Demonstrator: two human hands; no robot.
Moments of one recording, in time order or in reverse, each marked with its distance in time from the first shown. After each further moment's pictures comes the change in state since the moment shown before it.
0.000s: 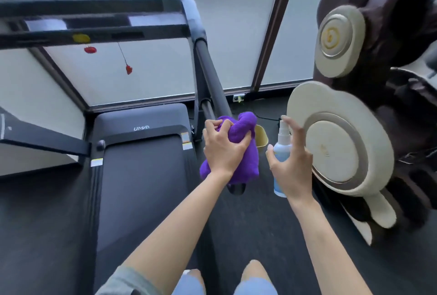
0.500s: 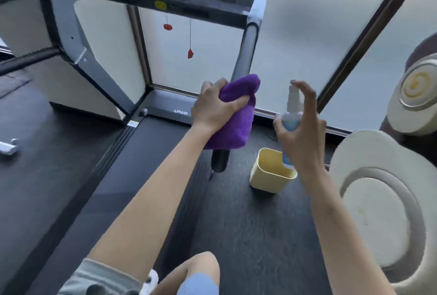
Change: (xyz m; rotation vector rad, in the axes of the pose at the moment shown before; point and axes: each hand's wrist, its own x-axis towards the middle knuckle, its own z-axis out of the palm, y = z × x) left_hand -0.020 -0.003 0.015 0.011 0.187 -0.113; right_hand 0.052 0.096 0.004 0.254 -0.191 -0.512
